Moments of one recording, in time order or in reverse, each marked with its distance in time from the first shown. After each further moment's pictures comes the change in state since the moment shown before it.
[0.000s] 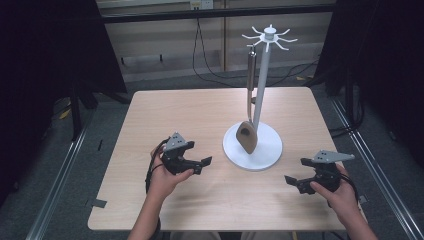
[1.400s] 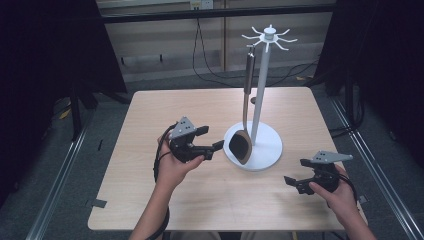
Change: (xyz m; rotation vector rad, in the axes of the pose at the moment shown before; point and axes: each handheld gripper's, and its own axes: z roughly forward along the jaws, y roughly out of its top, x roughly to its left) left arm -0.029 0.060 -0.002 -0.130 -0.039 0.057; right arm 0.000 -0.002 0.003 0.013 0.000 0.004
